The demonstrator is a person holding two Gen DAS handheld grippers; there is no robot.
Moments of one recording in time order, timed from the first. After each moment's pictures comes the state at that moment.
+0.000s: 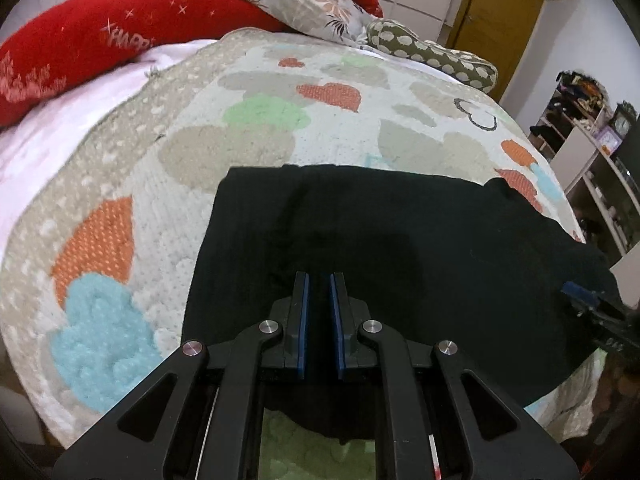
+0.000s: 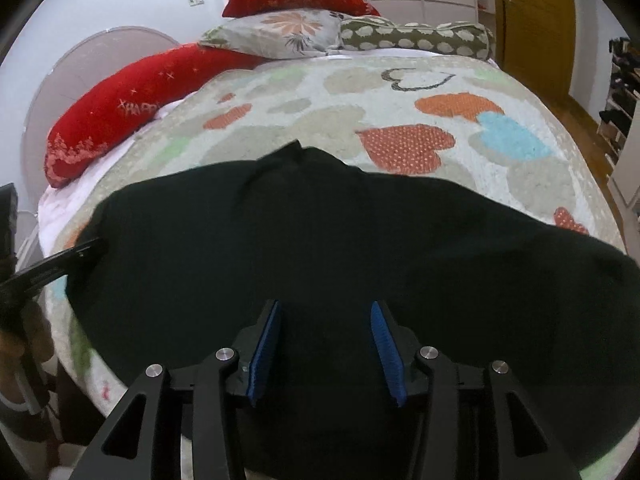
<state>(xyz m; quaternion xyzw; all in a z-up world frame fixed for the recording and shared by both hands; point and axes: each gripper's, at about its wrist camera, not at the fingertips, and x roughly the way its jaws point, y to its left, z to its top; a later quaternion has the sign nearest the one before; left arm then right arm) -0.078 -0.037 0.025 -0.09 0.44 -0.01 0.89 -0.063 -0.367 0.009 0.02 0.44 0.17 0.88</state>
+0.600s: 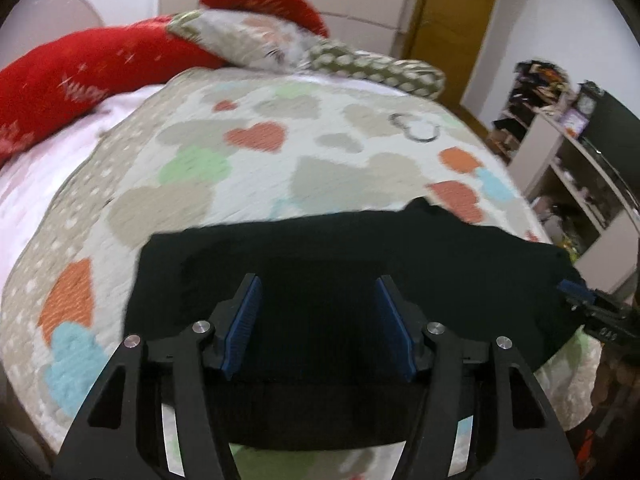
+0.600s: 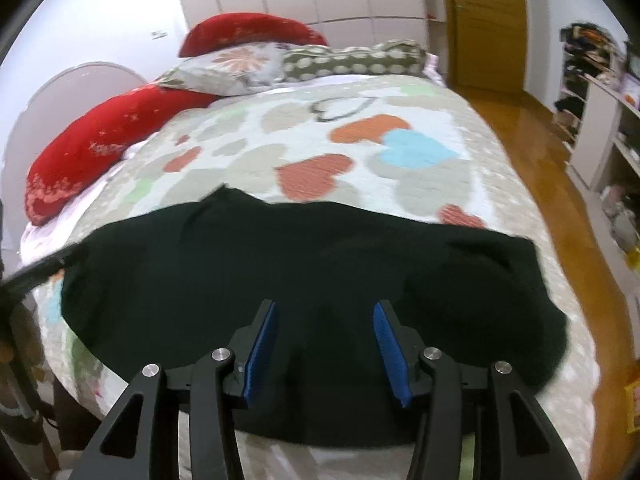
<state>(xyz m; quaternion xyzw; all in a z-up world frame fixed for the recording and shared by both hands) -0.076 -0.100 0.073 -0.05 0.40 -0.07 0.91 -0.097 -0.445 0.043 0.04 0.42 0.09 0.90</state>
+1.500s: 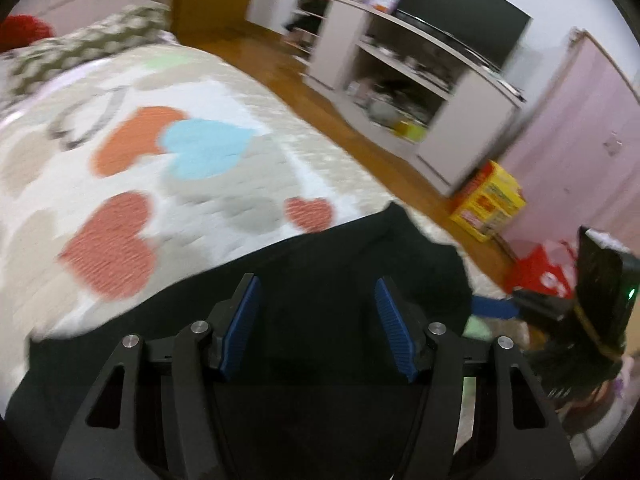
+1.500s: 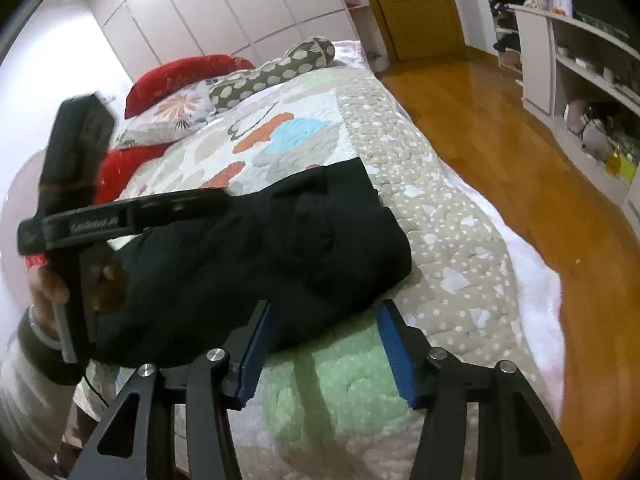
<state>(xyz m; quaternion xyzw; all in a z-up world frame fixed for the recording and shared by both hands) 0.022 -0.387 0.059 0.06 0.47 -0.44 0.76 -0.147 -0.555 0.018 0.18 0.41 0.05 0.89</state>
